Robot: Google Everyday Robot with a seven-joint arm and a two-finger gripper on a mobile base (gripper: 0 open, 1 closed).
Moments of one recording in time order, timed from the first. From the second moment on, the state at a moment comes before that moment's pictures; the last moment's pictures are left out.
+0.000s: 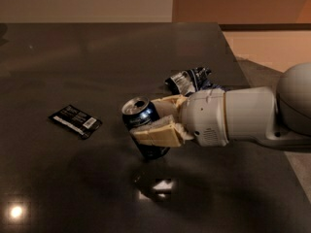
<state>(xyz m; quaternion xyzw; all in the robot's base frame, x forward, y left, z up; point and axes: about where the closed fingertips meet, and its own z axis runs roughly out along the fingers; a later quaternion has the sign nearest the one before) 0.406 0.016 0.919 -0.49 0.67 0.34 0.44</state>
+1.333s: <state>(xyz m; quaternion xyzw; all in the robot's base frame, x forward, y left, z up) 0.394 0.018 0.903 -0.52 0.54 0.42 0.52</state>
